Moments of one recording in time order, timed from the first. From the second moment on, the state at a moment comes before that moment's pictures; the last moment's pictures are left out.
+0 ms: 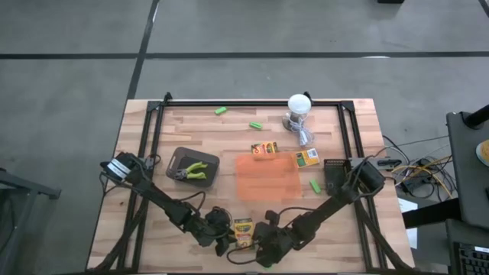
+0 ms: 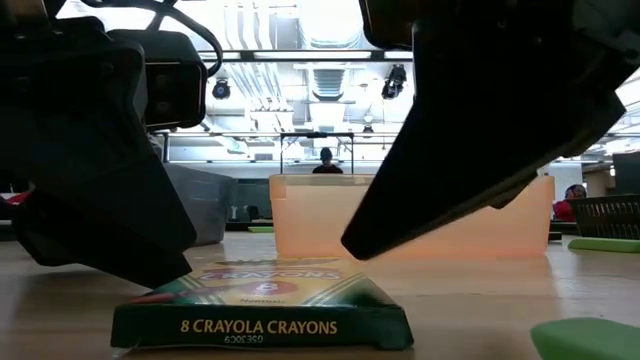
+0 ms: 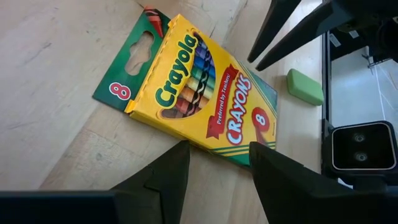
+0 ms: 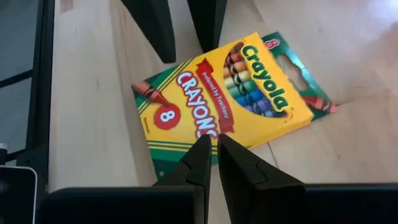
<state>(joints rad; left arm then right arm) -0.65 1.89 0.85 0.38 -0.31 -1.13 0.63 2.11 1.30 -0.09 0.43 0.86</state>
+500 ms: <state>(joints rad) -0.64 1.89 0.85 0.38 -0.30 -1.16 0.63 2.14 1.31 -0.11 0.39 0.86</state>
